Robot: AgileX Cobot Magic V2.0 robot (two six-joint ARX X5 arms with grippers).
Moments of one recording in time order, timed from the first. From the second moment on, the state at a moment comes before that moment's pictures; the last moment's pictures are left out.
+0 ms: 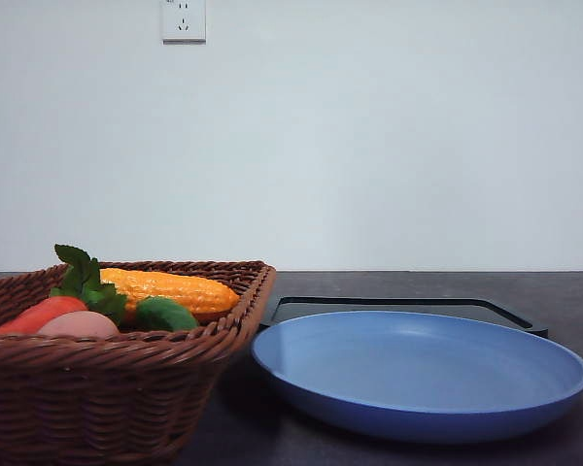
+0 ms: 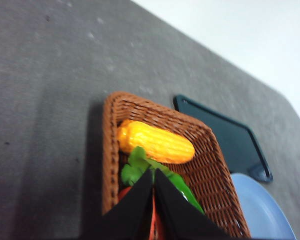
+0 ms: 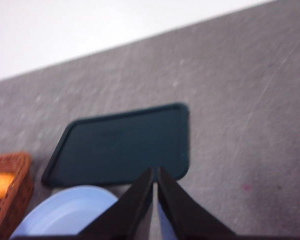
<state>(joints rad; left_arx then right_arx) -0.04 0.43 0.35 -0.28 0.37 -0.50 0.10 0.42 0.48 -0.40 -0.15 0.35</state>
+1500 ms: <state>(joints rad) -0.21 0.86 0.68 -0.56 0.48 -0.23 0.20 1.37 0.62 -0.39 -0.51 0.22</state>
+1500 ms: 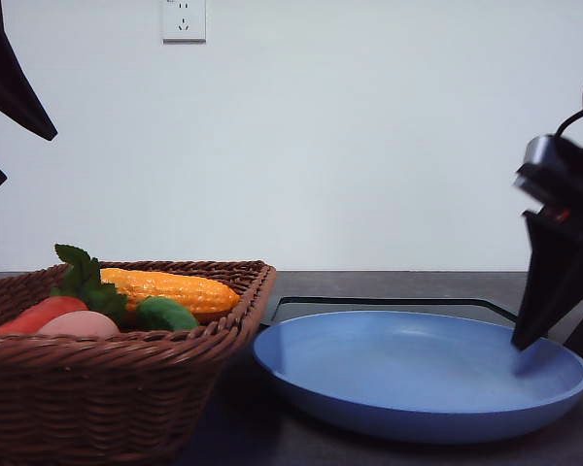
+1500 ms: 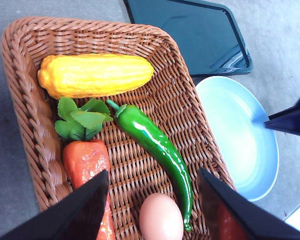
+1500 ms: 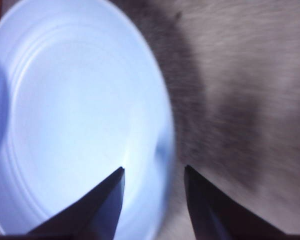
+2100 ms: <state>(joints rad) -0.23 0.86 0.68 -0.56 0.52 -0.25 0.21 1.35 0.62 -0.42 -0.52 0.27</state>
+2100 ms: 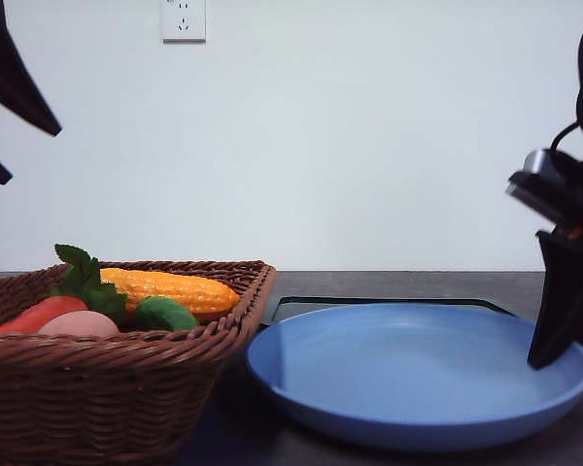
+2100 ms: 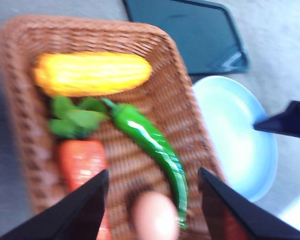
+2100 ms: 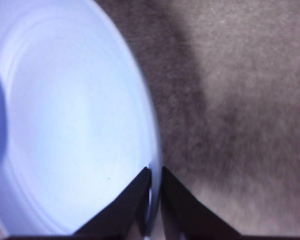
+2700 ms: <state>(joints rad) -0.61 0.90 0.69 -0.61 0.28 -0.37 0.08 0.92 0.62 -0.60 -0.40 0.27</state>
